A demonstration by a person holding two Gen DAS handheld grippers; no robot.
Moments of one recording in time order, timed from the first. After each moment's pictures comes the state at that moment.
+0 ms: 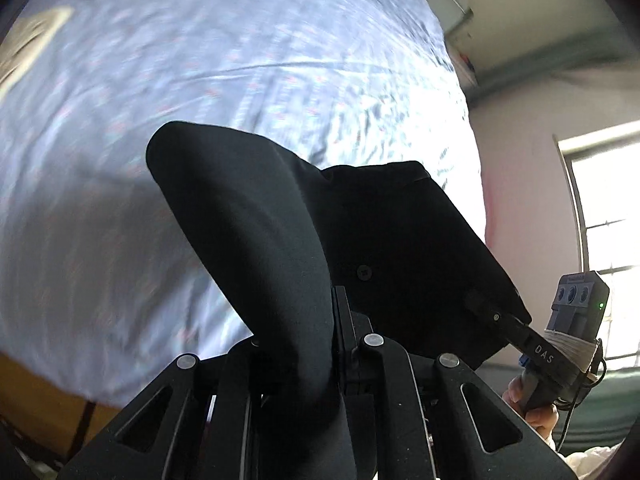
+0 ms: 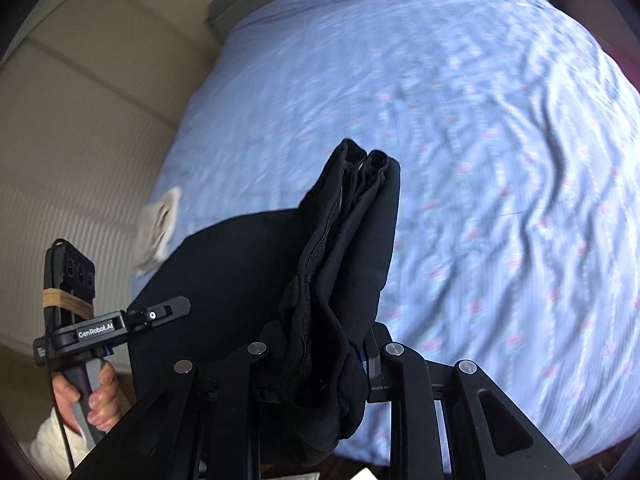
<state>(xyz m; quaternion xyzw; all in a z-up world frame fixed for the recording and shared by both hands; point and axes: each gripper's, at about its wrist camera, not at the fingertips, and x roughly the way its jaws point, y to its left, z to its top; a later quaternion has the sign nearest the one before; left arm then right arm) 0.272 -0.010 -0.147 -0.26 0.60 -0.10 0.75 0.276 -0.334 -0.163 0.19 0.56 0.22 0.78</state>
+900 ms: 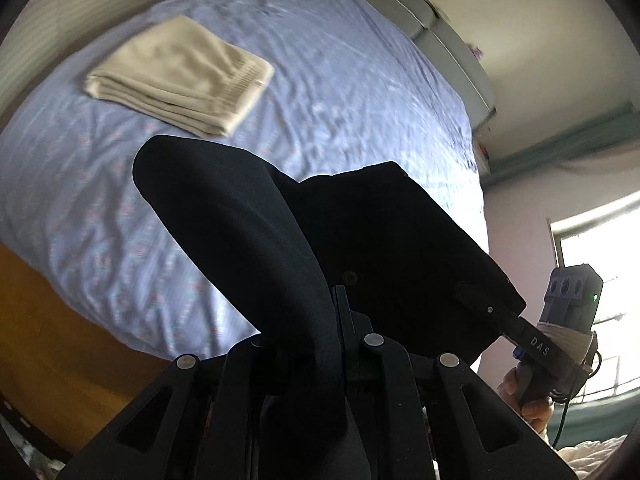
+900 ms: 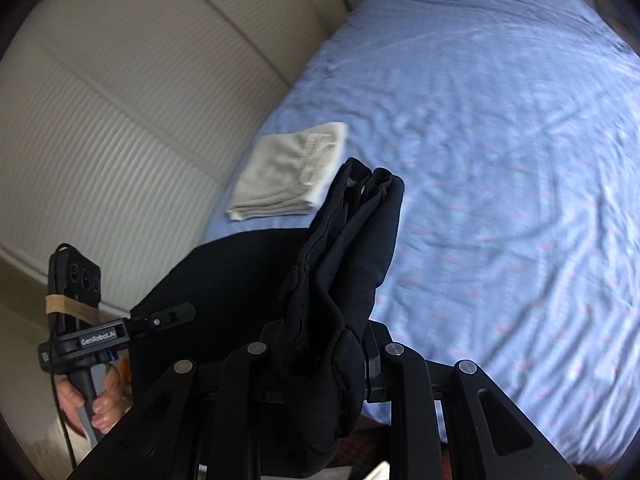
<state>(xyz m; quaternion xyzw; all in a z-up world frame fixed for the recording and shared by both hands) 0.109 0.334 -0.080 -0.33 0.52 -0.03 0.79 0.206 0.048 -0.081 0.12 0.52 0.34 0.77</state>
